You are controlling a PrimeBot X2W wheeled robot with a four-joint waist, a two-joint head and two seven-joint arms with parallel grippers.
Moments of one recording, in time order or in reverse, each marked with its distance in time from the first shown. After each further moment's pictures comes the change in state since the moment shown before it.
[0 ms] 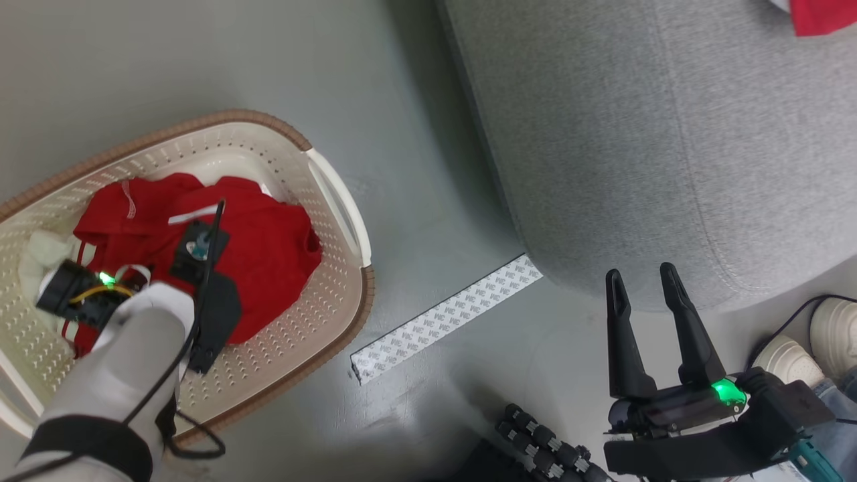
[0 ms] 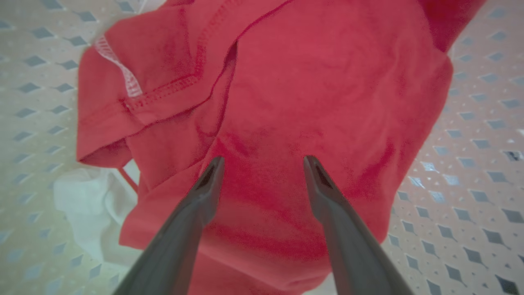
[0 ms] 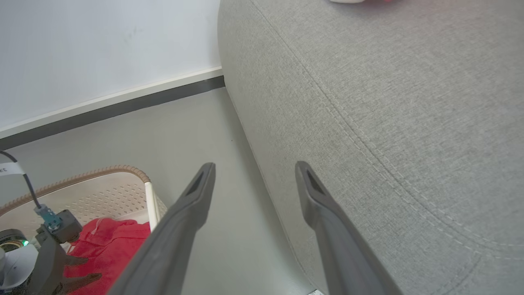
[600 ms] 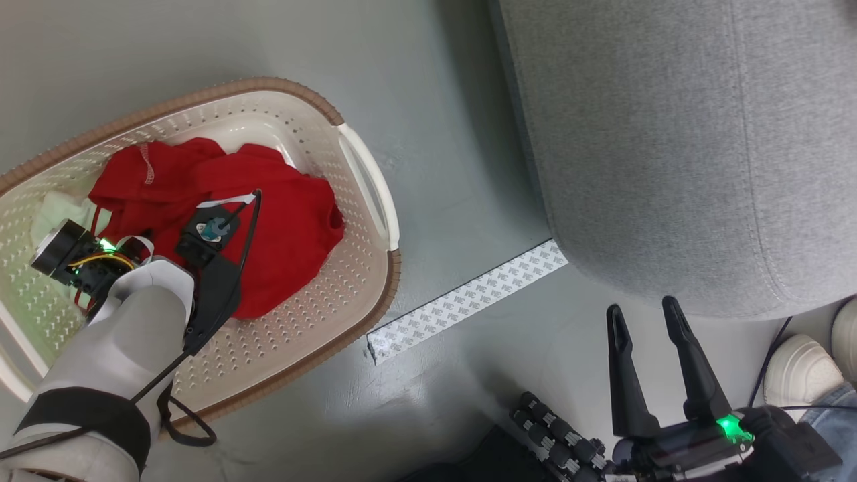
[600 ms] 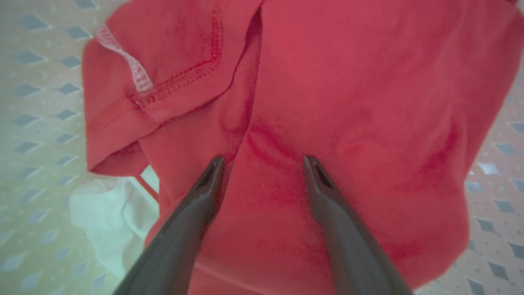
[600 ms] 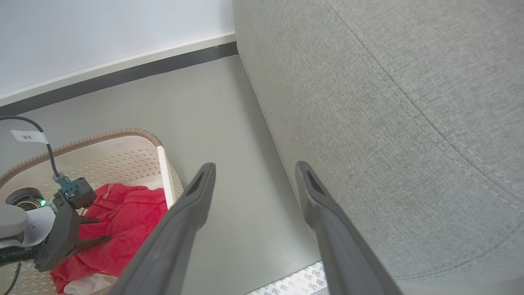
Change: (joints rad) left arm -0.103 -0.017 -0.100 0.091 0.058 0.010 -0.069; right arm 0.105 0.000 0.013 -0.084 -0.032 0.000 0.000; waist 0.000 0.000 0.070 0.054
